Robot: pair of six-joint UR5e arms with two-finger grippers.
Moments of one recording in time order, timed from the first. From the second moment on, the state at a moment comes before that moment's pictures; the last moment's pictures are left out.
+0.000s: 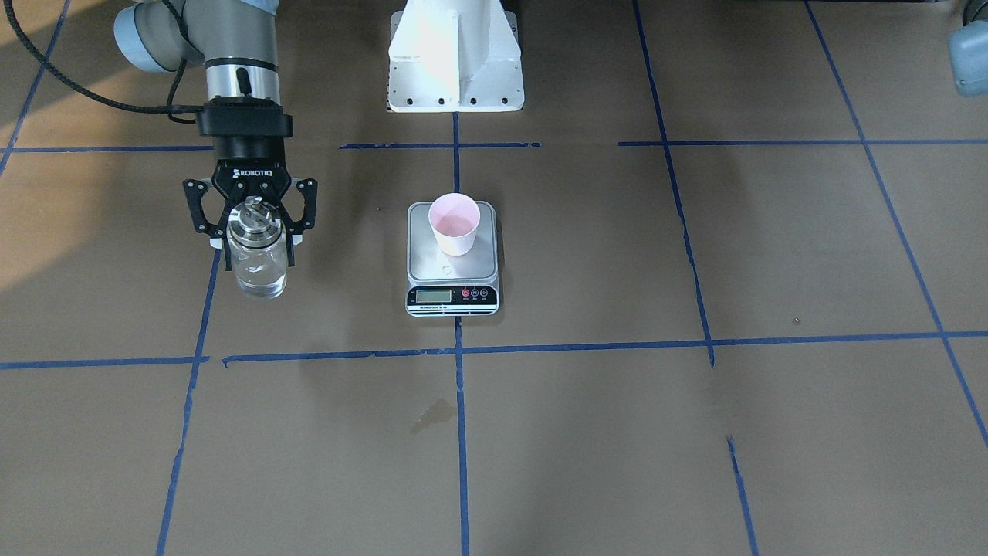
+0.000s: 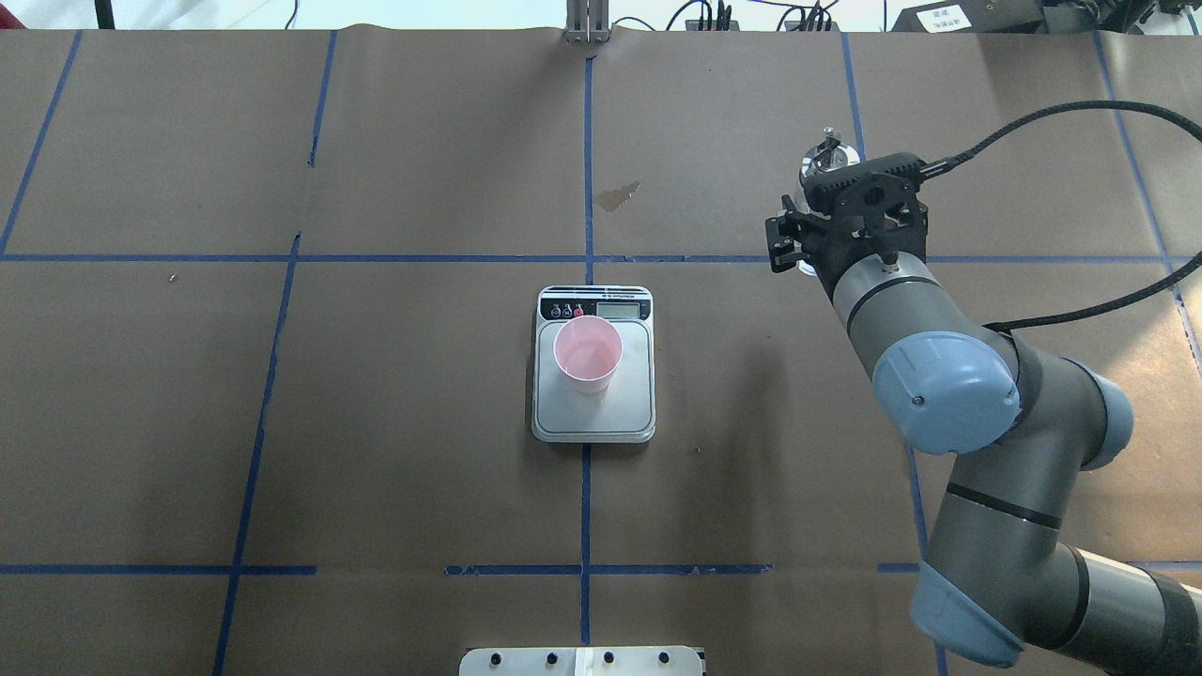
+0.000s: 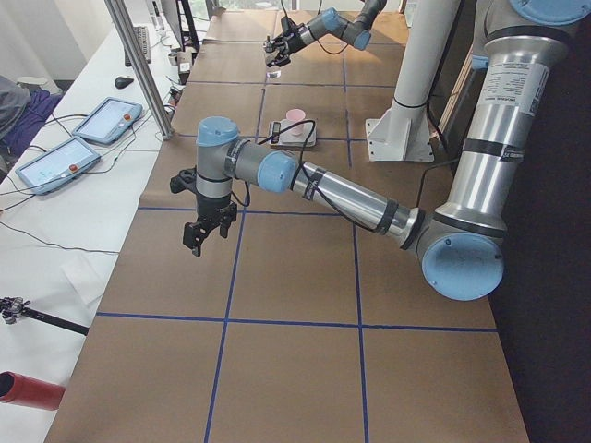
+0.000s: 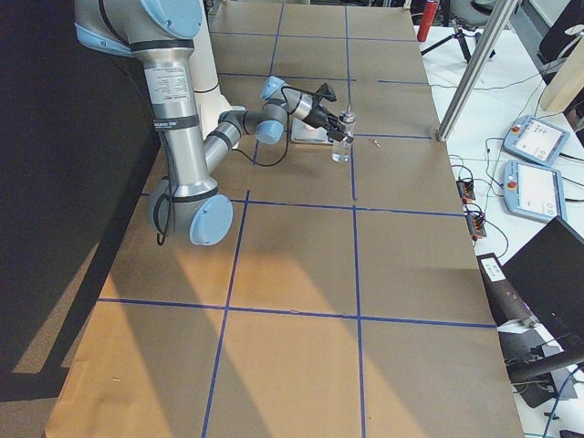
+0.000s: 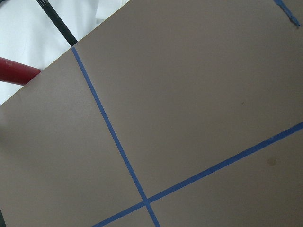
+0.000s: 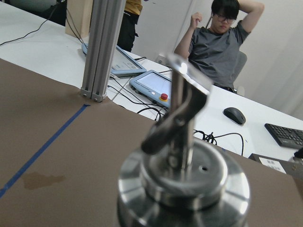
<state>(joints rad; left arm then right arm) -1.42 -1.76 -1.75 -1.51 -2.05 0.25 0.47 -1.26 1.98 -1.20 0.94 0.72</state>
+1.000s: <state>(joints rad) -1.49 -1.55 -1.60 -1.82 -2.25 0.25 0.29 -1.14 1.94 -1.47 0.63 0.44</state>
